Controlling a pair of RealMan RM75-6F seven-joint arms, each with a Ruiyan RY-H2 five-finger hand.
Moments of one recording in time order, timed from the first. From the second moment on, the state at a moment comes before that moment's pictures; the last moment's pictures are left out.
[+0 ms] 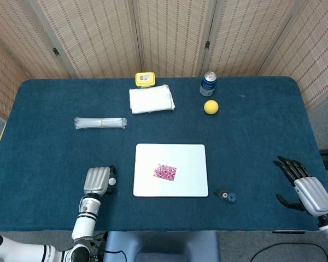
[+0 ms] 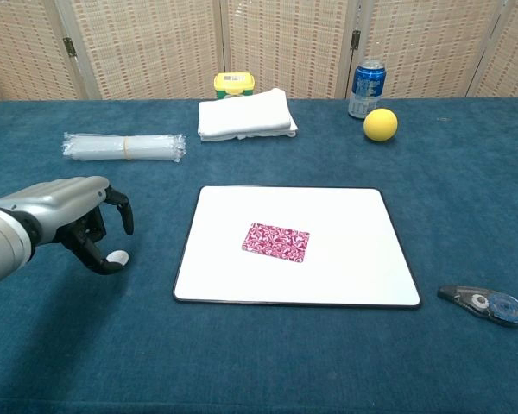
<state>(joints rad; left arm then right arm) -0.70 -1.69 -0.12 -1.76 0.65 1.40 0.76 0.17 -1.00 -0.06 -1.51 -1.66 1.37 0.37</state>
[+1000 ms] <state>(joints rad) -0.66 -1.67 -0.15 -1.63 0.66 1.23 0.67 0.17 -1.01 -0.05 -1.52 -1.64 1.36 0.31</state>
